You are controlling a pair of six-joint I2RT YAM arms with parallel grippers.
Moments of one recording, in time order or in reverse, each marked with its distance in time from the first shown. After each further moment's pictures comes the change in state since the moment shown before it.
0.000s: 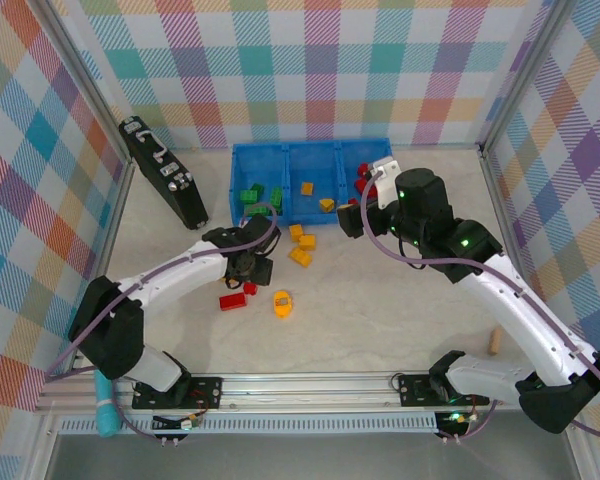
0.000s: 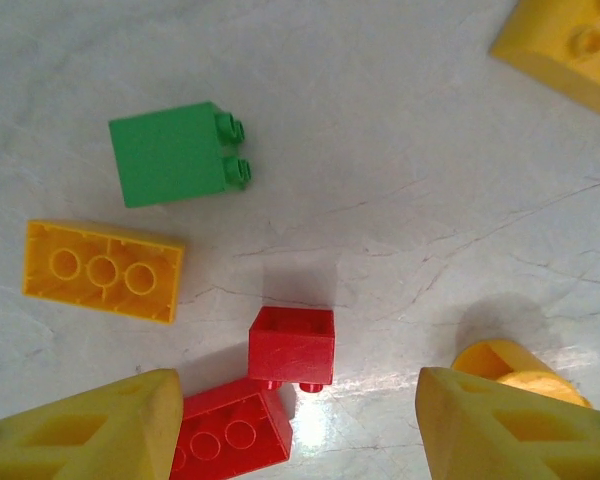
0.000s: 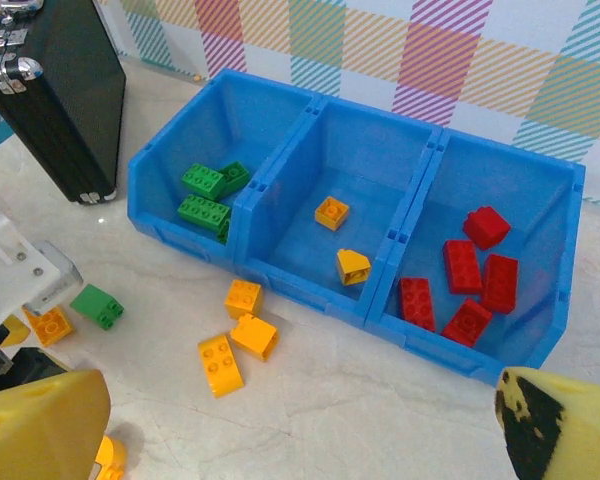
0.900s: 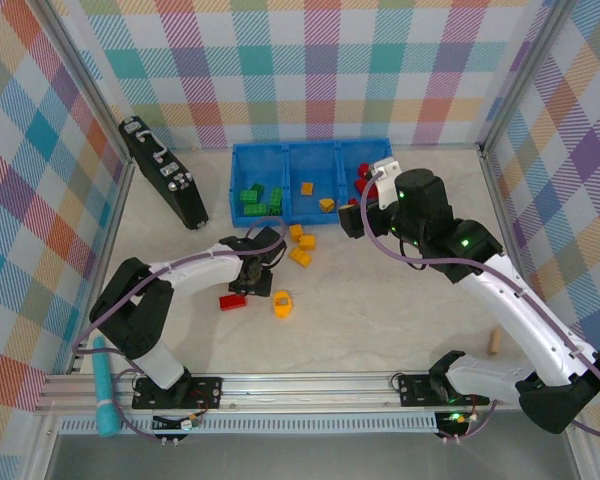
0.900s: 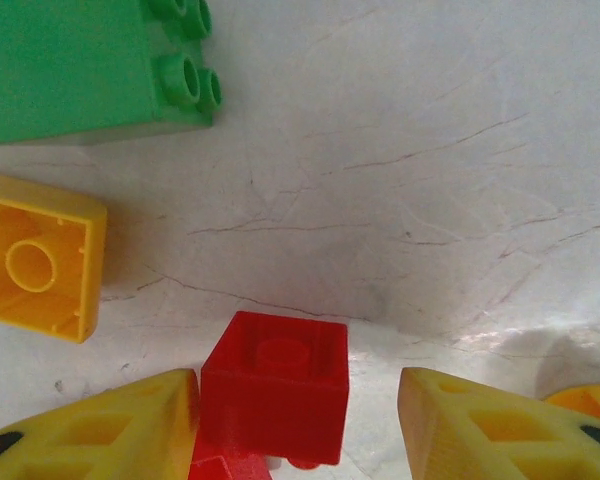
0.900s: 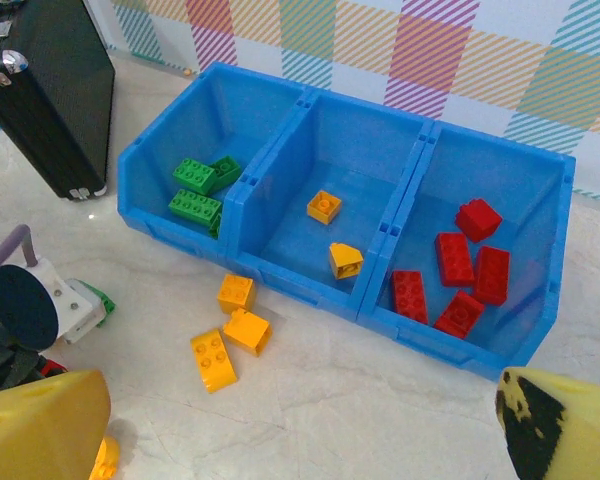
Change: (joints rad) left arm -0.006 0.141 -0.076 0.085 0.018 -0.066; right arm 0.000 0.000 0.000 -0.011 0.016 0.003
